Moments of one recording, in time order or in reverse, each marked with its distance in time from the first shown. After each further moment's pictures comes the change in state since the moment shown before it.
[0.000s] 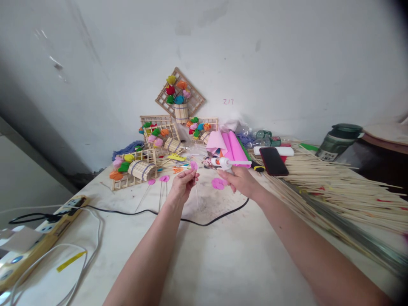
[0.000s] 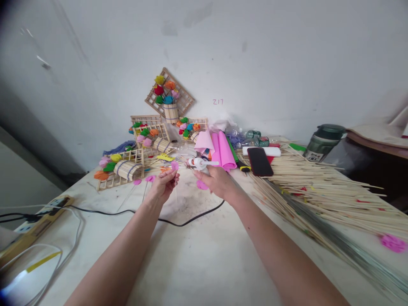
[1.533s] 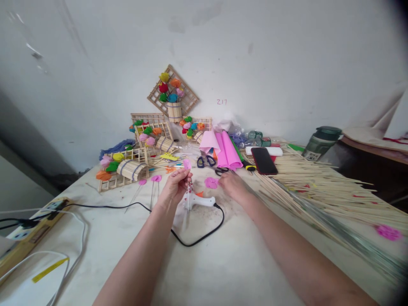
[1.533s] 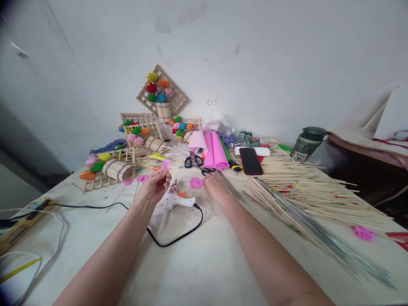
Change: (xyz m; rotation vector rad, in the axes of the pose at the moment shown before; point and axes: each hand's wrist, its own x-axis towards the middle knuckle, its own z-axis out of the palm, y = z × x) left_hand -0.007 0.007 0.008 -0.184 -0.089 -0.079; right_hand 0.016 0.072 0.024 -0.999 -0.123 -0.074
